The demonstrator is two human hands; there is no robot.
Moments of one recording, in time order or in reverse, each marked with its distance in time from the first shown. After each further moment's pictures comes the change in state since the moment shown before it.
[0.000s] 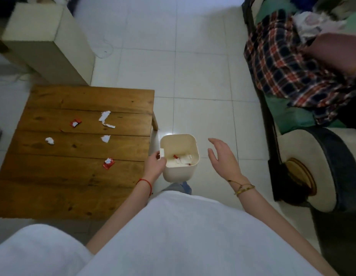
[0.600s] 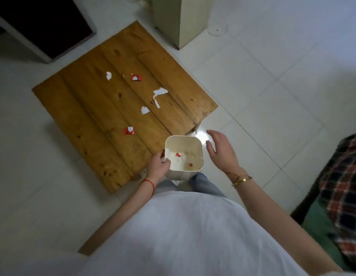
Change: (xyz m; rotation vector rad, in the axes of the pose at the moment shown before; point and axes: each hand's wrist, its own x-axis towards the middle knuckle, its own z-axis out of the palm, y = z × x) left_hand 0.069 0.037 0.017 -0.491 0.493 -0.333; right_hand 0.266 -0.073 0.026 -0.185 -0.517 -0.666
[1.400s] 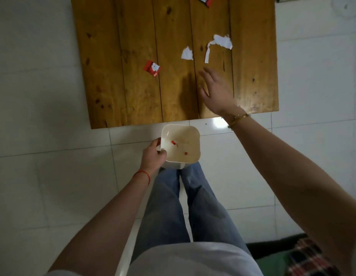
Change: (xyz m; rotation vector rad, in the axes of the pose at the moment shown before) left_hand 0.061 -0.109 0.082 -0.288 0.328 -0.401; right_hand 0.221 -0.022 0.146 -0.222 -0.465 -0.605
